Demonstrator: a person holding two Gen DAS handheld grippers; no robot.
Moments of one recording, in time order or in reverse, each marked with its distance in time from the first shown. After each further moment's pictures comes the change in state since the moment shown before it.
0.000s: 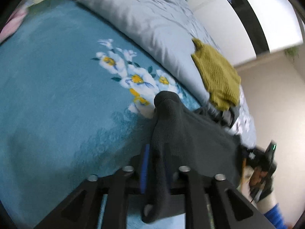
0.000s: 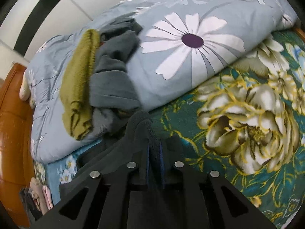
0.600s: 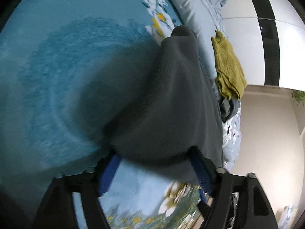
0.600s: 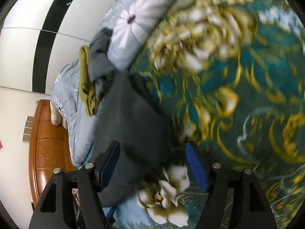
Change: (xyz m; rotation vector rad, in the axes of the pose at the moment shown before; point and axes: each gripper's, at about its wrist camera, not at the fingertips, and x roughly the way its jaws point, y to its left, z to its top) left arm 0.052 -0.004 -0.091 -0.296 0.094 -0.072; right arm -0.038 -0.111 -0.143 0.349 0.033 0.310
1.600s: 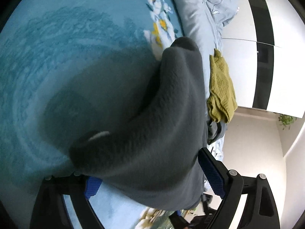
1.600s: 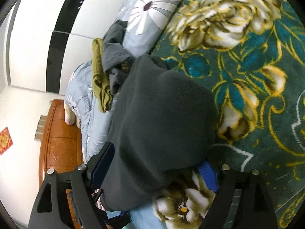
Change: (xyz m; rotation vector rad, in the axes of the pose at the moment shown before) left arm 0.022 -0.003 0.025 -0.127 -0.080 -0.147; right arm 0.042 0.015 -0.012 0.004 -0.041 0.125
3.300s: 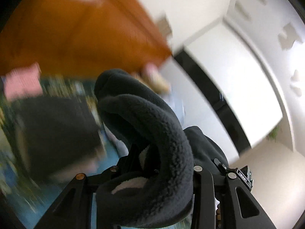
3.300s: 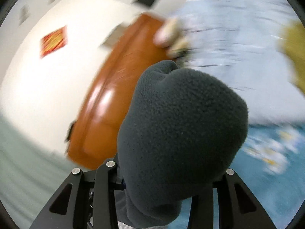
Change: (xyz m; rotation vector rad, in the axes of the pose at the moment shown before) left arm -0.515 -0.124 0.132 0.423 -0.856 -0.034; right arm 0.153 0.545 -0.200 -0.651 0.538 0.531
